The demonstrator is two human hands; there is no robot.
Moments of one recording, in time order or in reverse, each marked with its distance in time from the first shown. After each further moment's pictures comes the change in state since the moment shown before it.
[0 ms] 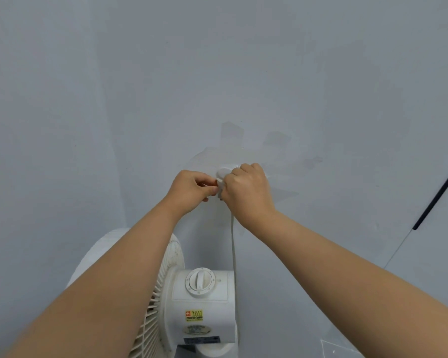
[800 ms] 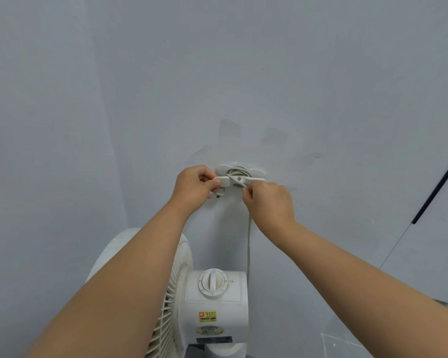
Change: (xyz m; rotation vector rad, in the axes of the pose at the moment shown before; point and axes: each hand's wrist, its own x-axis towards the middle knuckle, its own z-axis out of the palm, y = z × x) left_hand 0.000 0.003 0.012 -0.042 0.111 -0.005; right_hand -0.035 0.025 -0.008 0.070 -0.275 0.376
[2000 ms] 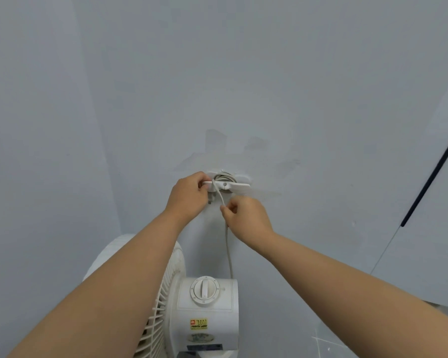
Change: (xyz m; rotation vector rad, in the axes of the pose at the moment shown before) left_hand -0.007 0.007 0.012 0.336 0.027 0.129; right_hand -0.019 -0.007 -0.007 0.476 -0.286 0.156
